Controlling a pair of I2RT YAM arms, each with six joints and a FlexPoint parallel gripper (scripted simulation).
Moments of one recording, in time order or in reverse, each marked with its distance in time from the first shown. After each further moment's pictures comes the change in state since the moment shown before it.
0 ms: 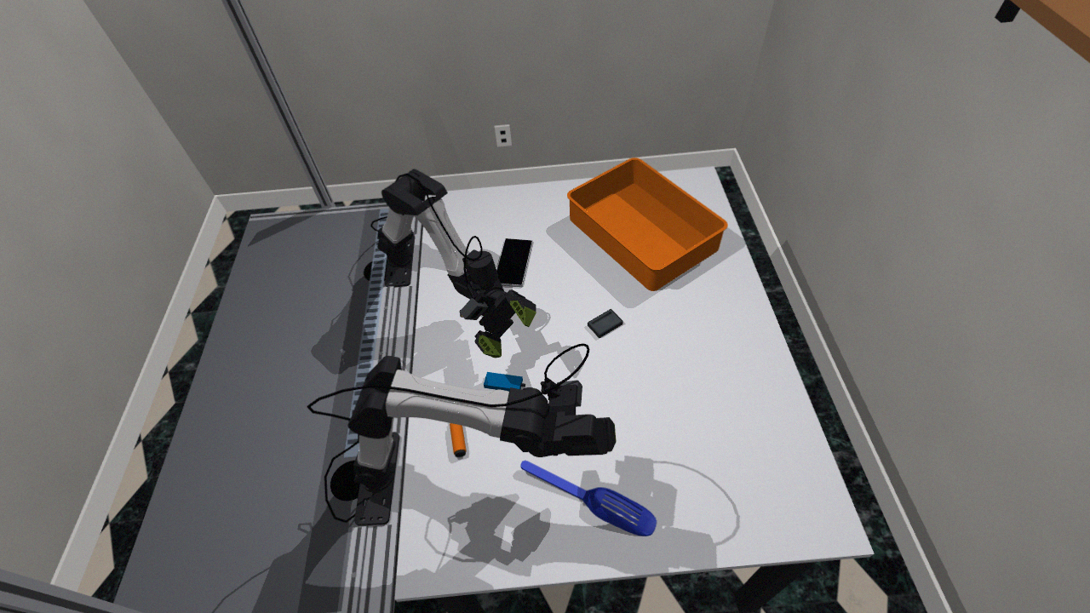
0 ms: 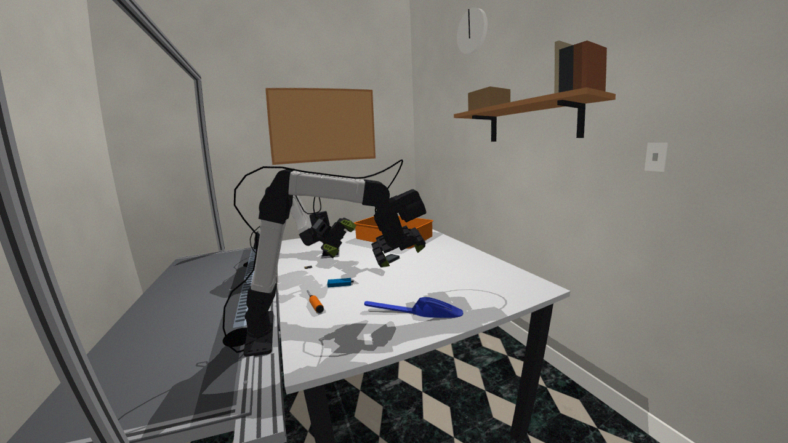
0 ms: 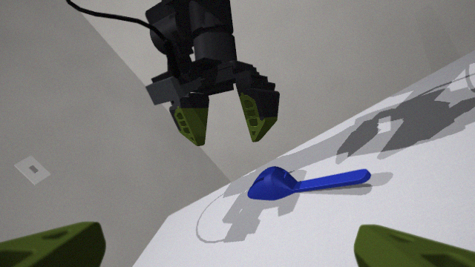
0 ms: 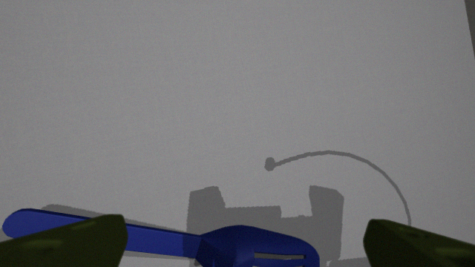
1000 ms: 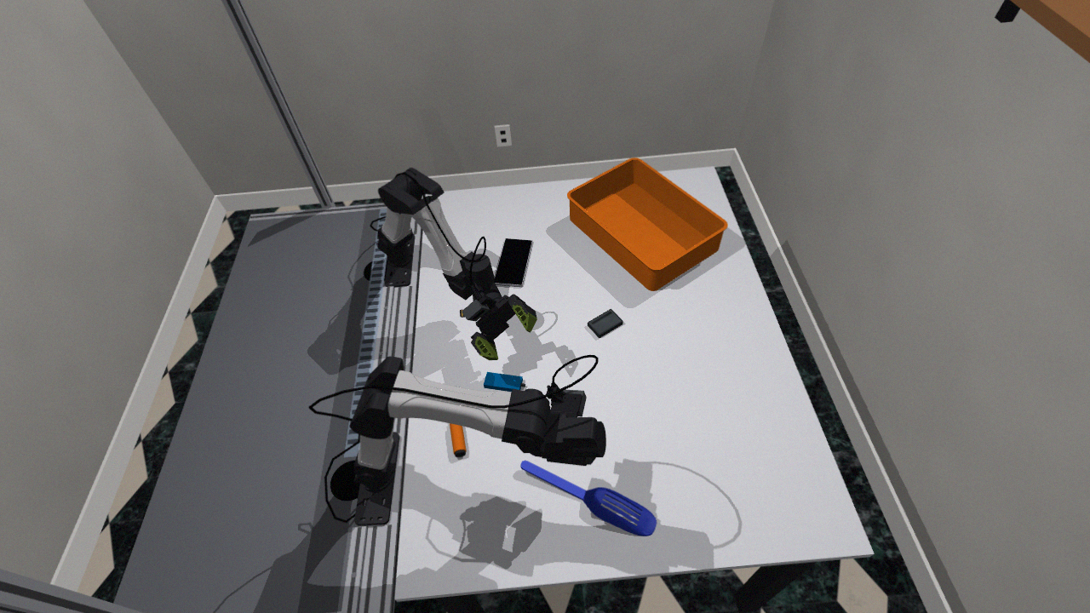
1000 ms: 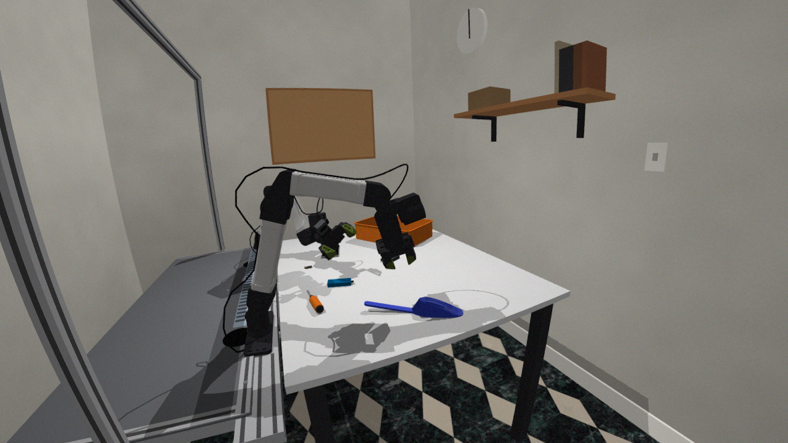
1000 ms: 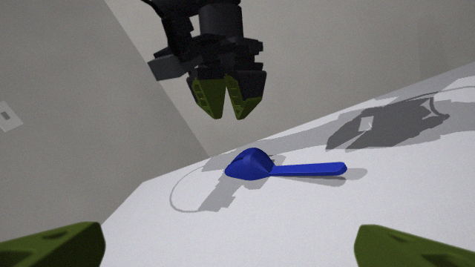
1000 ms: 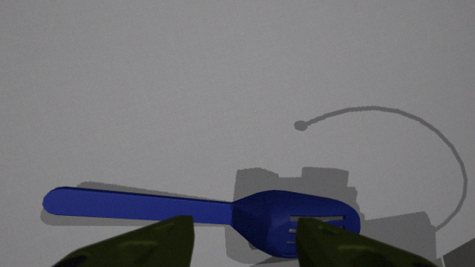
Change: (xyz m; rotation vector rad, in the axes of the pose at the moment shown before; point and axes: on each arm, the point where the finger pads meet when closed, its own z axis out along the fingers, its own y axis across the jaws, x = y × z) left arm 0.010 -0.012 -0.003 -0.004 0.084 -0.163; right arm 0.022 0.013 0.002 -0.052 0.124 0.134
